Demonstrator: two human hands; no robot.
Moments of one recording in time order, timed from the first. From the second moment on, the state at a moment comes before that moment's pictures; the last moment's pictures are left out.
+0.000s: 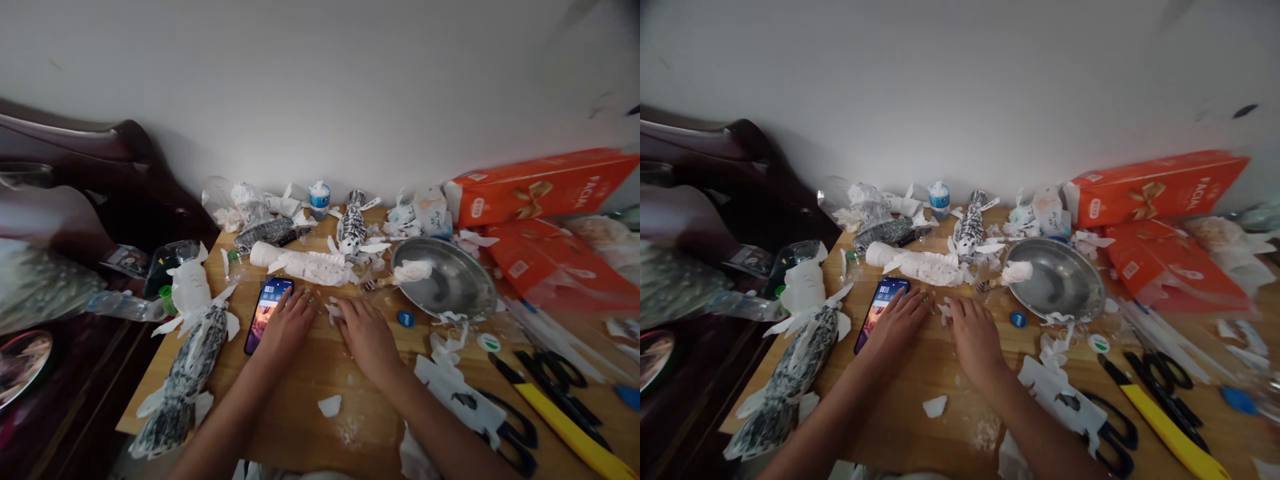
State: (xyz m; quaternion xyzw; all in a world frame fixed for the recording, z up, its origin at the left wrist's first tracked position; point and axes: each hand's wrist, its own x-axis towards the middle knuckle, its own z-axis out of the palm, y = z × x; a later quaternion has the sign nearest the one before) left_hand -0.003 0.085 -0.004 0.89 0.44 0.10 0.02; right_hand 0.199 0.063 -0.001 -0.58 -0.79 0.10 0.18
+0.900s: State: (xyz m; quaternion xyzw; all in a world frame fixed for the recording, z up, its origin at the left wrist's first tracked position) left_hand 0.001 0.098 0.024 0.81 0.47 0.22 0.29; right_hand 0.207 0.069 -0.004 -0.61 -0.76 0.13 0.19
